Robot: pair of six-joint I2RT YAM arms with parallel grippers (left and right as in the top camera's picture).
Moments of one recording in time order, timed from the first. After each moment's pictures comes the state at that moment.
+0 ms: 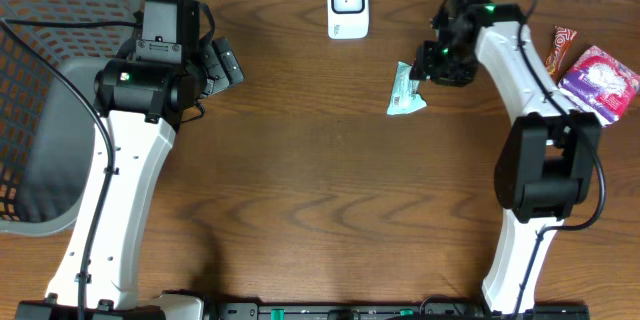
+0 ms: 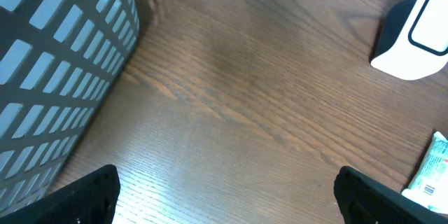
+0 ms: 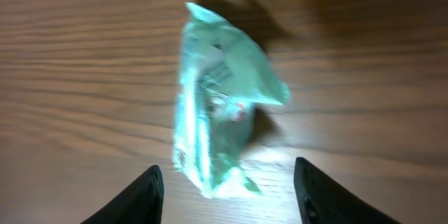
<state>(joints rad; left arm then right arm) -0.14 1.48 1.53 -1.02 -0.14 -0.52 0.08 2.18 1.85 -1.02 -0.28 0.20</state>
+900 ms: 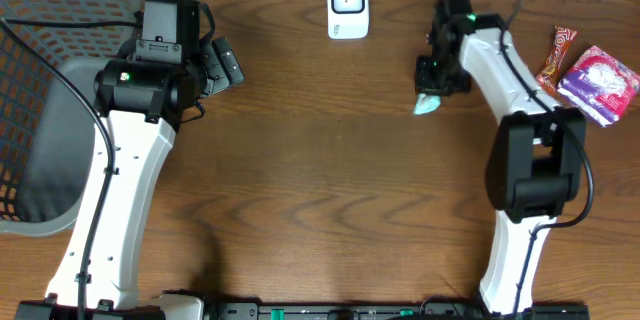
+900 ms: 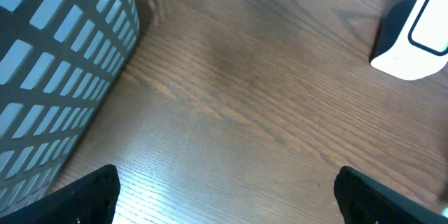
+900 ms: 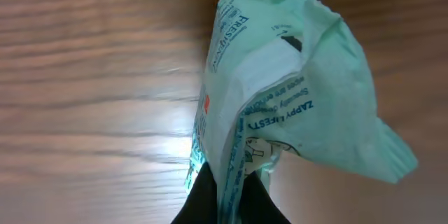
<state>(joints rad) -0.14 1.48 1.53 -1.02 -0.14 -0.52 0.17 2.19 1.83 -1.07 0.10 0.24</state>
